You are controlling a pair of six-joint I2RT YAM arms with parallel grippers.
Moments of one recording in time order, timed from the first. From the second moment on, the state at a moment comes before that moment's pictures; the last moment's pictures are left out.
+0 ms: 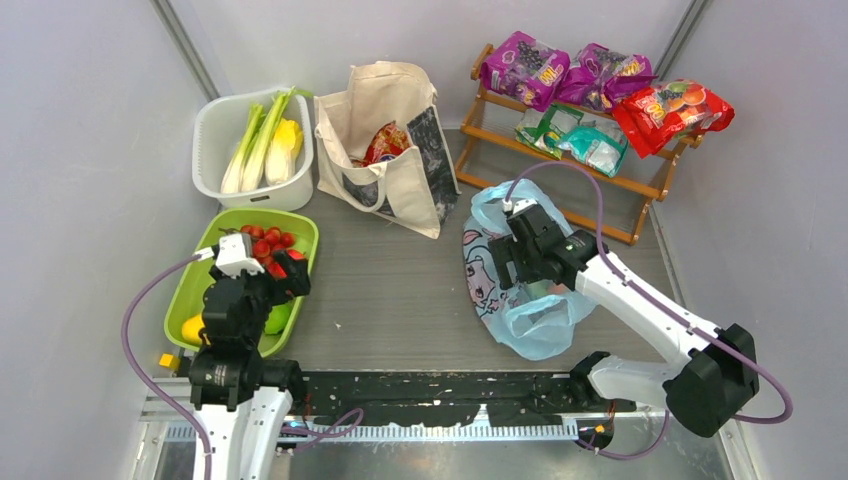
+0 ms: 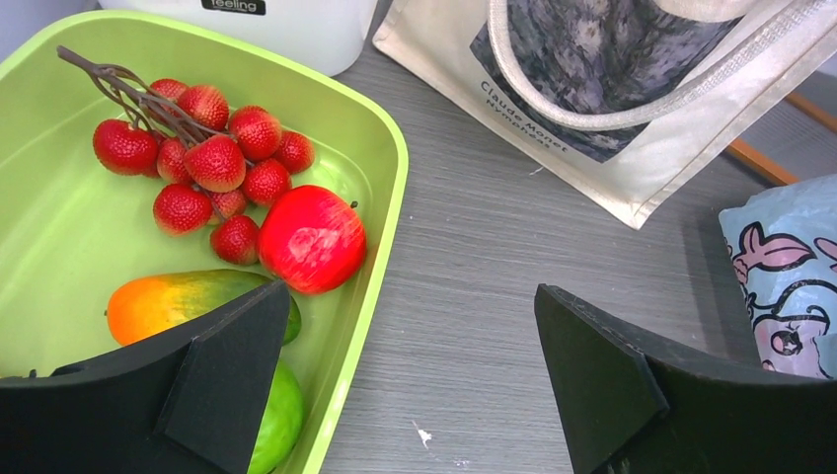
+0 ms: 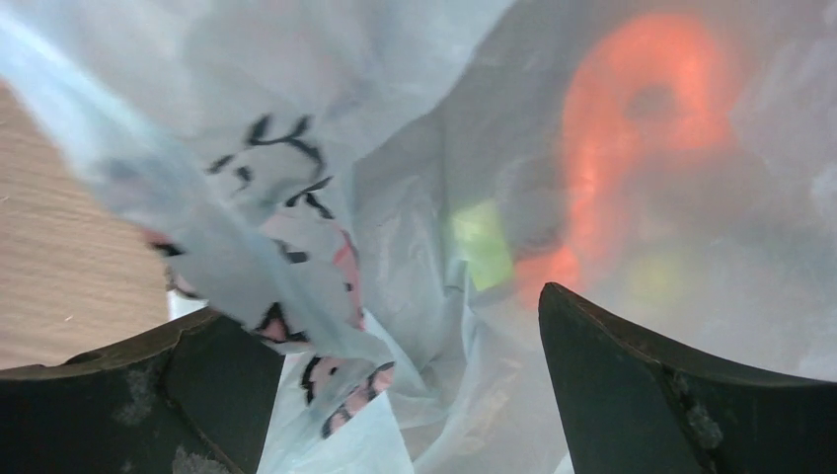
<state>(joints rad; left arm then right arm) -0.04 0.29 0.66 -0.64 -0.04 -0.29 0.59 1.17 0.93 -0.80 0.28 0.22</state>
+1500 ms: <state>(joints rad) -0.35 1.15 1.49 -0.49 0.09 -0.11 0.58 1.04 1.21 -1.00 0.43 0.18</state>
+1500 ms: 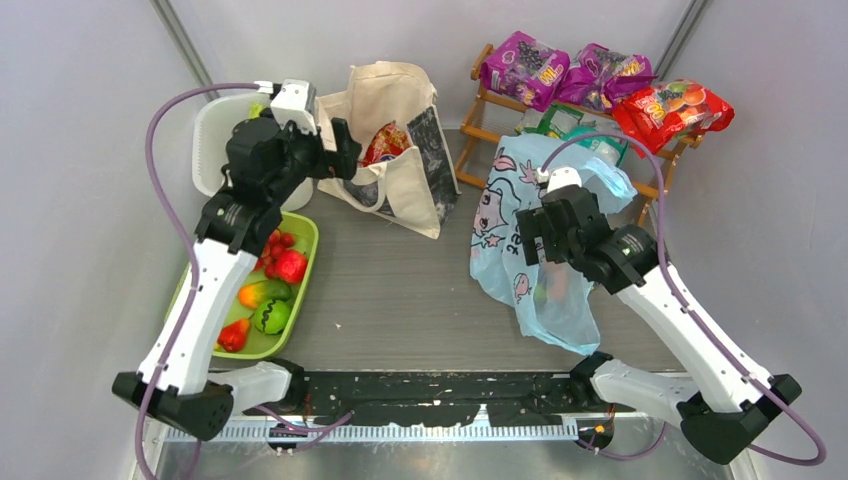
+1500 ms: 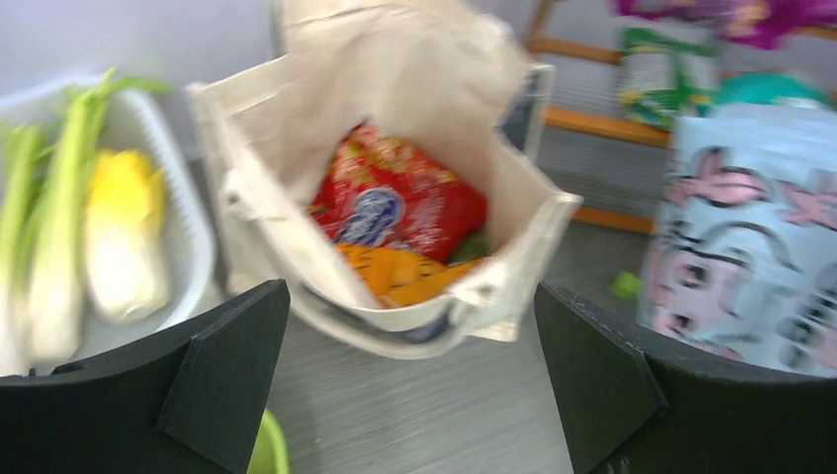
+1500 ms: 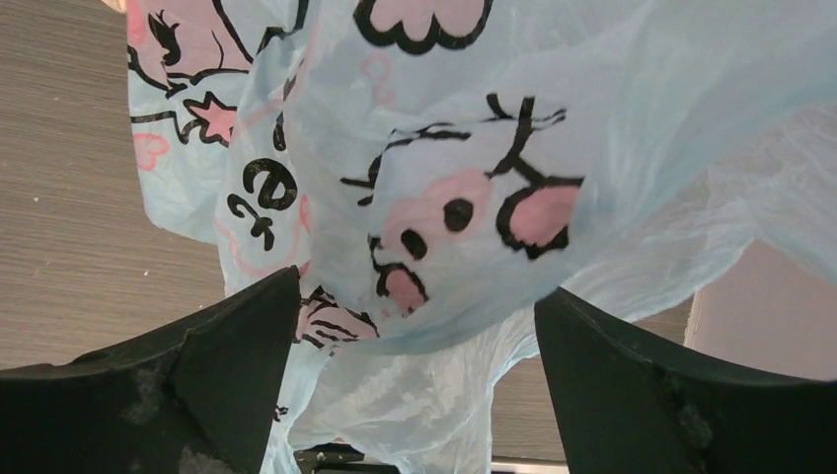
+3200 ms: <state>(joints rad) -0.33 0.84 1.02 -0.50 0.92 -0.14 0.58 0.97 1.42 -0.60 -0.09 0.12</state>
